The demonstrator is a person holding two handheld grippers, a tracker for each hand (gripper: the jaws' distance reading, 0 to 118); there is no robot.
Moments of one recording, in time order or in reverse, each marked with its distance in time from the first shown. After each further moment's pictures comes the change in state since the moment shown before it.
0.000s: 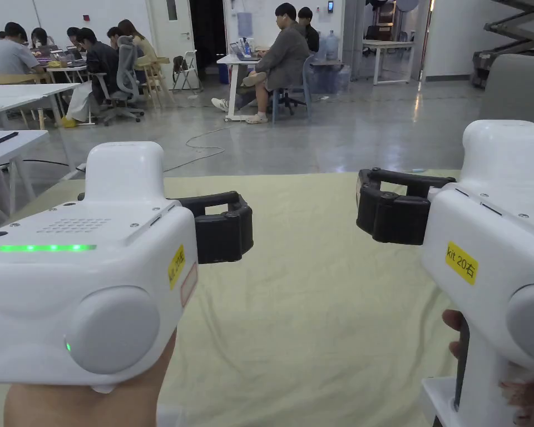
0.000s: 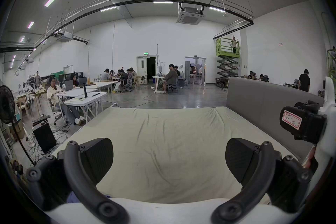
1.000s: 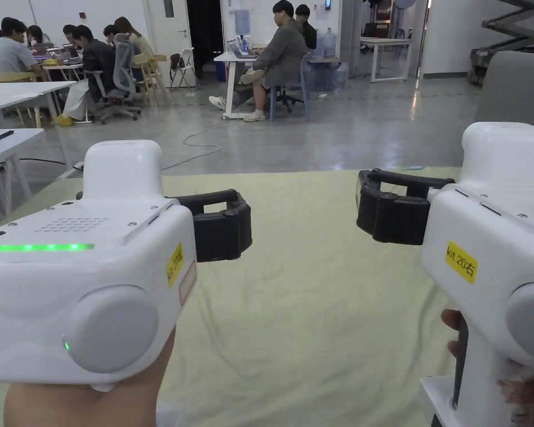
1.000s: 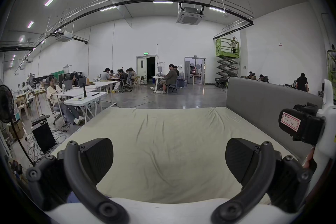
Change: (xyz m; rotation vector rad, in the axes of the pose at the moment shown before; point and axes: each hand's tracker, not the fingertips) left arm 0.000 -0.001 -0.006 0.001 -0.003 0.003; right arm 0.003 -0.003 -0.006 -0.009 -0.001 -0.011
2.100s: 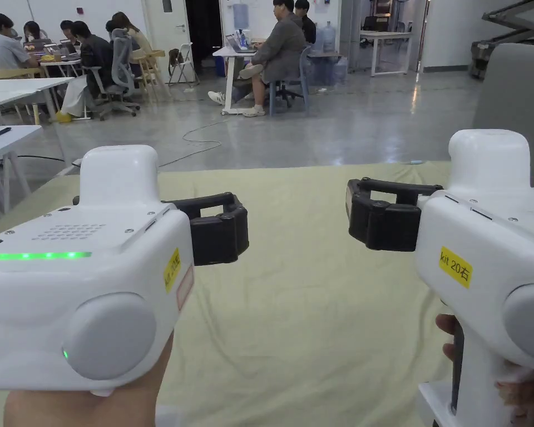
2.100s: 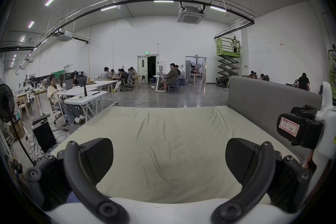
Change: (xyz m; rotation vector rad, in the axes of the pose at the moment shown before) left arm -0.001 -0.007 -0.008 -0.007 0.009 0.001; right arm 0.001 -0.010 -0.012 -0.044 0.050 0.006
